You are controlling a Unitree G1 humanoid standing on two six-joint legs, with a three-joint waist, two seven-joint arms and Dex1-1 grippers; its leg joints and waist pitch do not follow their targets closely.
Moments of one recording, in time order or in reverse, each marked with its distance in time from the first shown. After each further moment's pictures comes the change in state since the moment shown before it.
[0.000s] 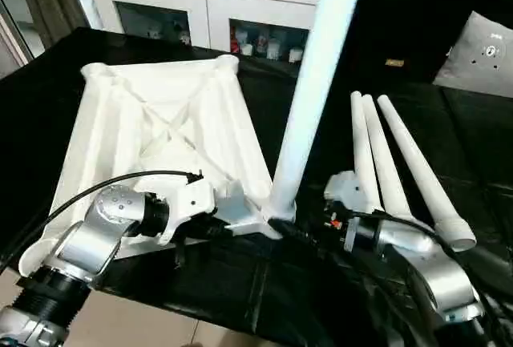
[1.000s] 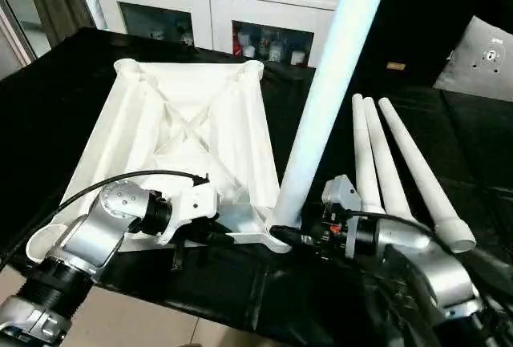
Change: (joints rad) left arm -0.036 -0.007 -0.027 0.037 0.003 -0.006 -0.057; right arm 0.021 0.038 -0.009 0.011 0.036 0.116 0.012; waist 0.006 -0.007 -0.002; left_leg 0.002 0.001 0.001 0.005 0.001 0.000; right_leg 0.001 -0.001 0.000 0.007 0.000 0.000
